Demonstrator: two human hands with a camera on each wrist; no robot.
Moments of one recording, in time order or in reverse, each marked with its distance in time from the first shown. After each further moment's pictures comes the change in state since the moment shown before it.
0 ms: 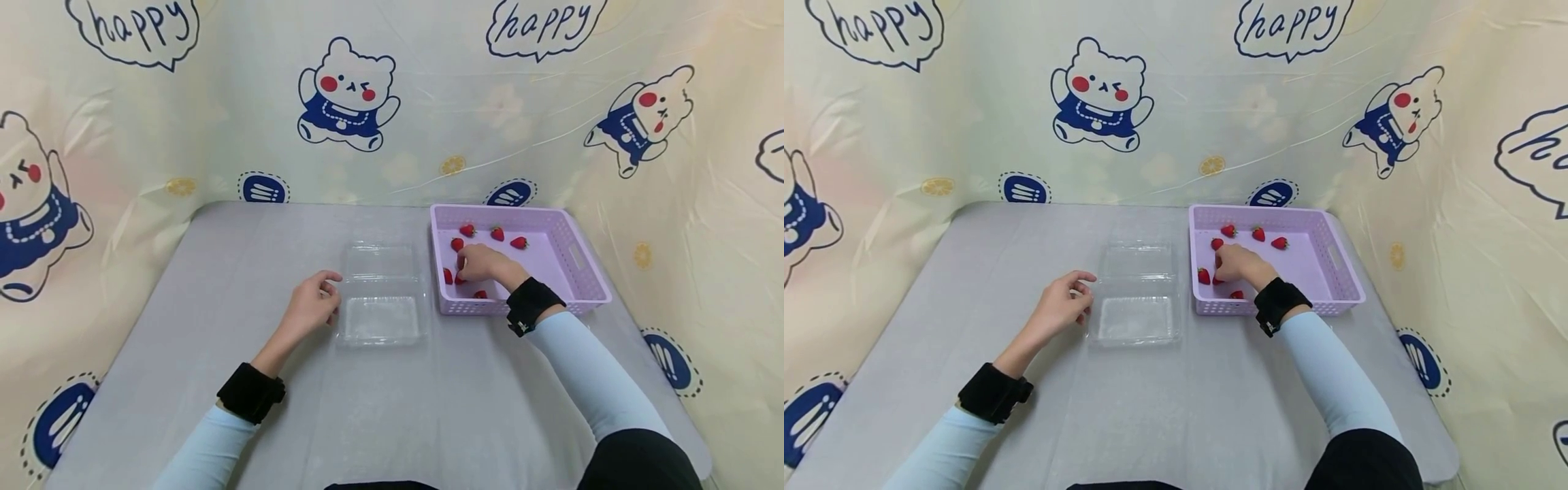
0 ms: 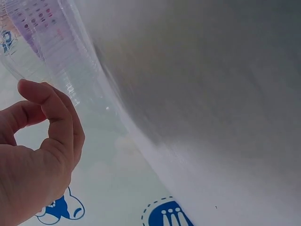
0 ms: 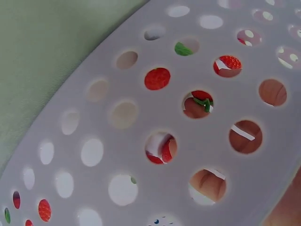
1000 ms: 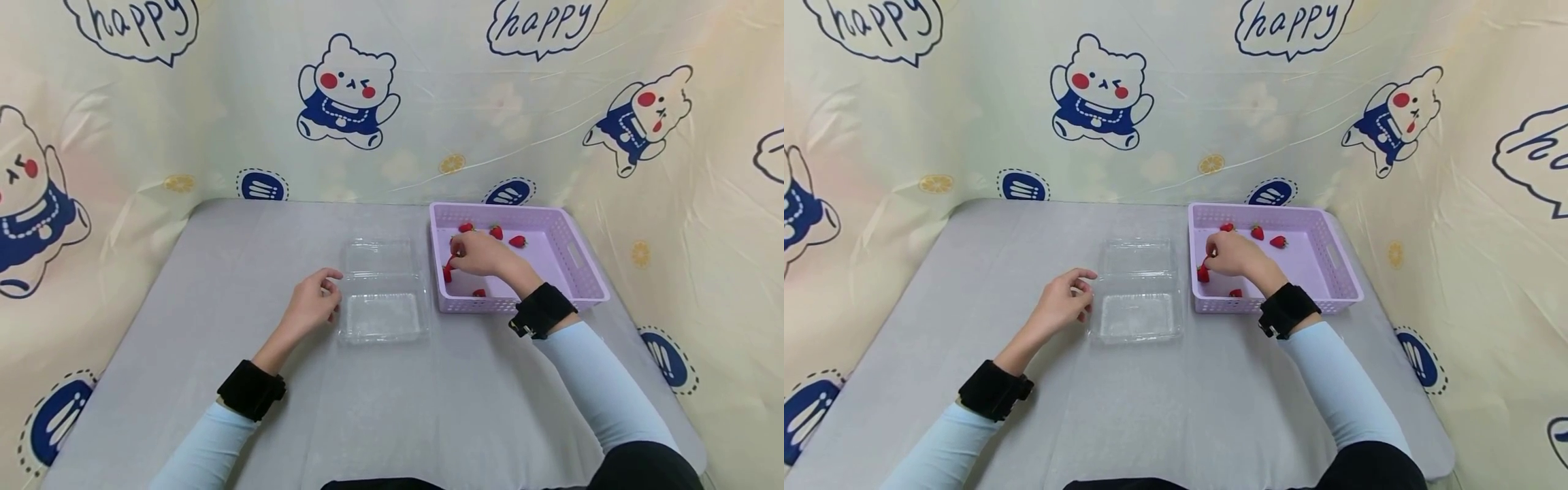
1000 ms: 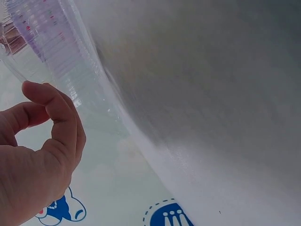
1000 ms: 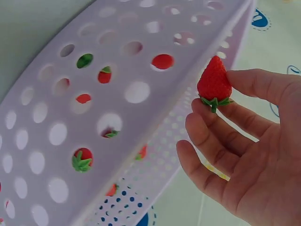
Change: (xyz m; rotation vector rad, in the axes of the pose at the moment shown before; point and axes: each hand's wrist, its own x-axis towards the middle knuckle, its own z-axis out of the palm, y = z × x) left_hand 0.002 -0.001 0.001 0.016 -0.007 0.026; right_hand -0.036 -0.030 -0.020 0.039 0.206 -0.177
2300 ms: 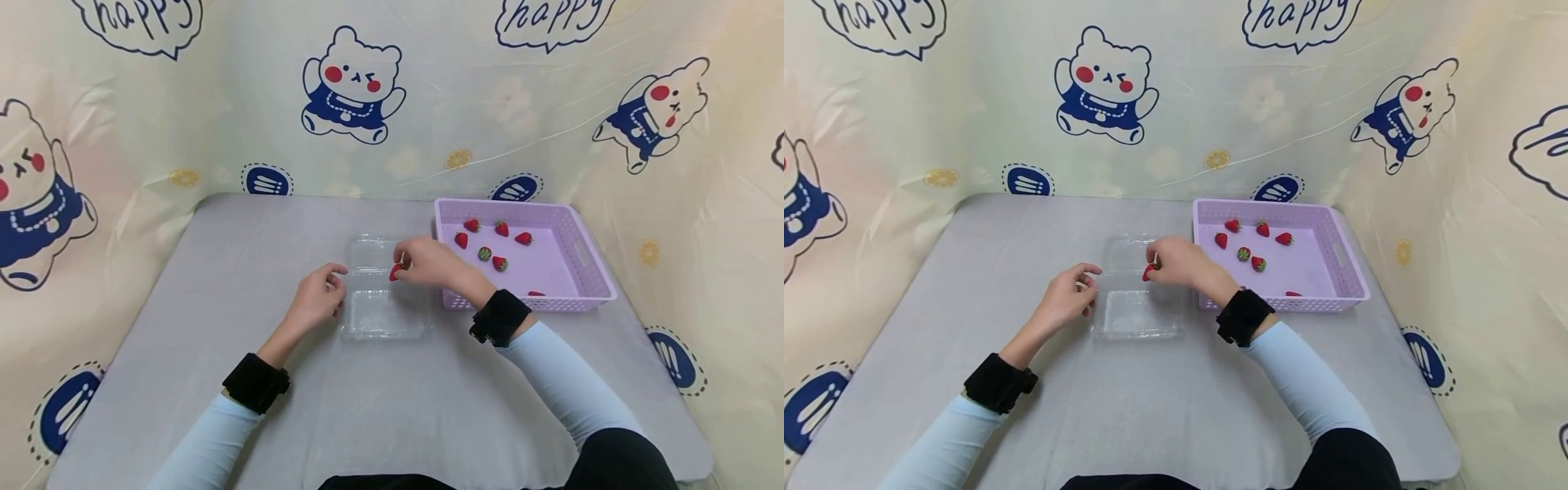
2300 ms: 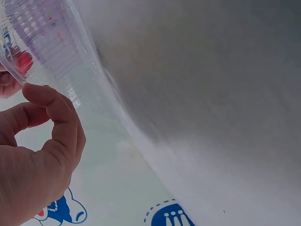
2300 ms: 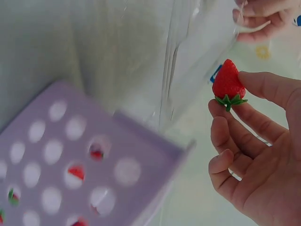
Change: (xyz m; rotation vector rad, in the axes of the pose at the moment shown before) left_hand 0.001 0.002 0.000 0.043 -0.010 -0.012; right_hand 0.027 -0.085 0.040 0.031 -0.019 -0.249
